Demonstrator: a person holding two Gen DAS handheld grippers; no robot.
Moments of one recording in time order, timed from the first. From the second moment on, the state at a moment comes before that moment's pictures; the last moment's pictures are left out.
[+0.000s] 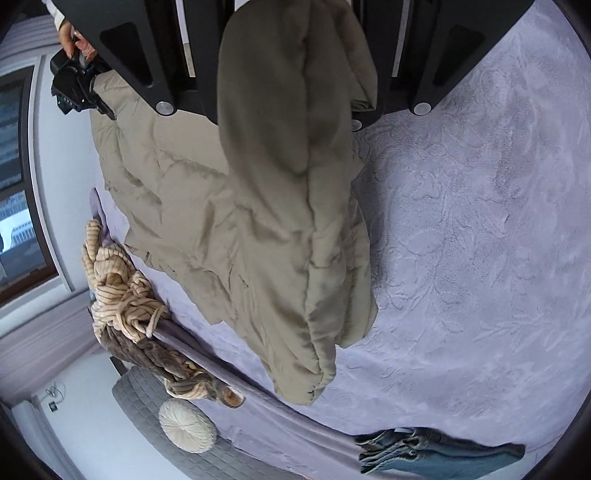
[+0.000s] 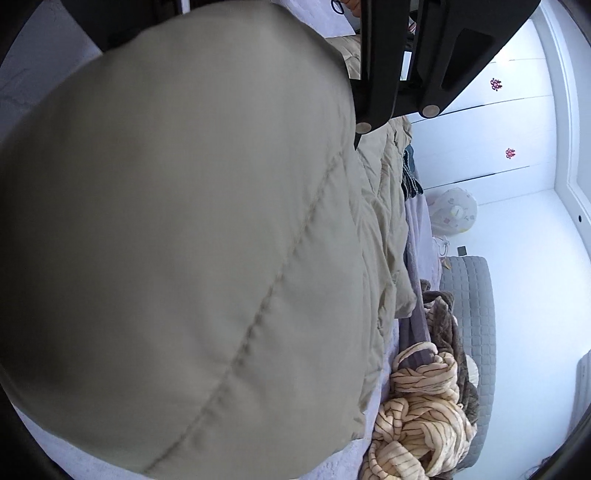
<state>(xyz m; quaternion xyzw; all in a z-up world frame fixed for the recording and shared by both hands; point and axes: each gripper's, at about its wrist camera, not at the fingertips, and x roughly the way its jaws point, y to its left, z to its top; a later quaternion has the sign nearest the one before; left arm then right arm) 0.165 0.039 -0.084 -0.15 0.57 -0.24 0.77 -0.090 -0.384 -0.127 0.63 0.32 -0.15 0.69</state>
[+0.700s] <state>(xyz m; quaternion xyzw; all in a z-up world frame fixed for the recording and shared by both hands) -0.017 0.153 -0.093 -0.05 0.64 -0.24 0.73 -0.251 -0.274 -0.124 0.62 0.39 -0.15 0.66</state>
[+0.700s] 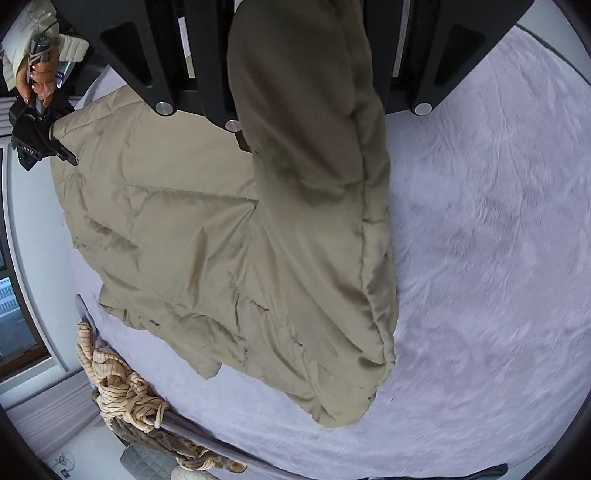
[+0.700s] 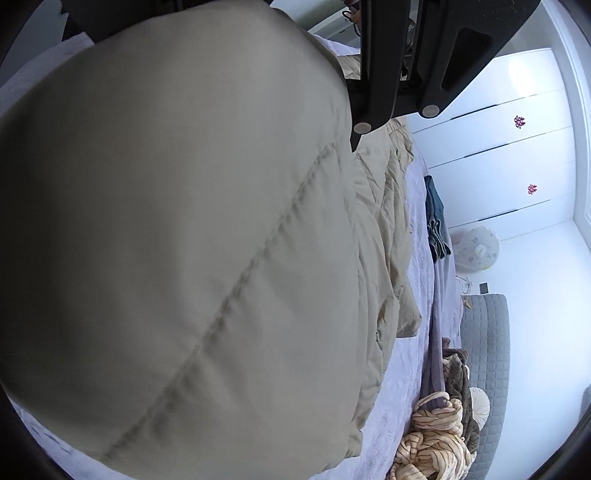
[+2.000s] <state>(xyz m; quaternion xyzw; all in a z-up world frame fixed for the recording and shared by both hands) -0.026 0.163 -0.083 0.10 0.65 -0.13 0.74 -0.279 -0.268 -0.081 0.36 0.53 -0.25 0.73</state>
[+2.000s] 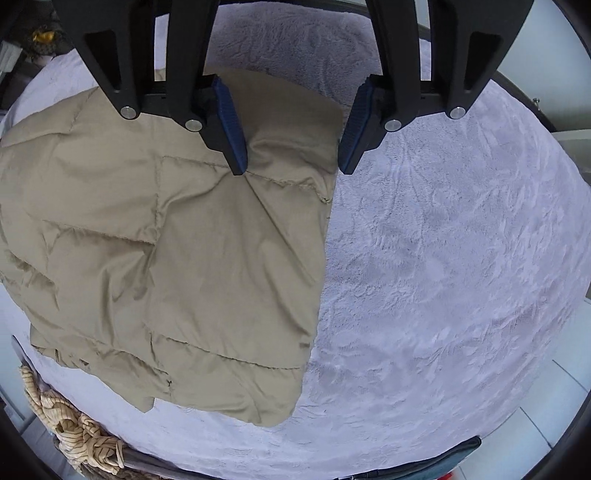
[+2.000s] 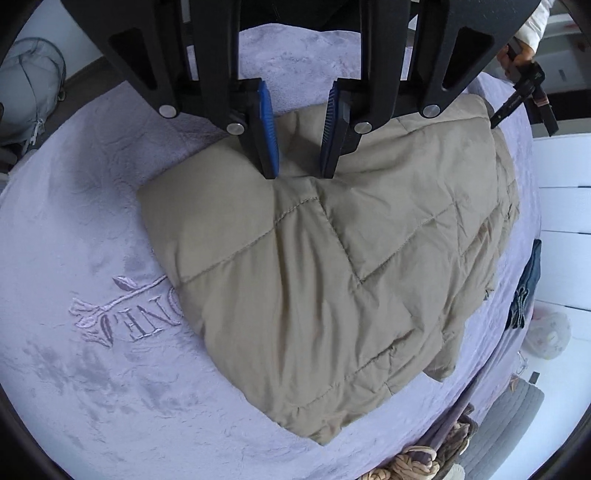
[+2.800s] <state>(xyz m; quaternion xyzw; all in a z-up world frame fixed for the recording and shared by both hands) 0.004 0.156 -0.060 0.08 0.64 -0.19 0.74 -0.157 -0.158 -0.084 0.31 0.58 -0.18 0.73</state>
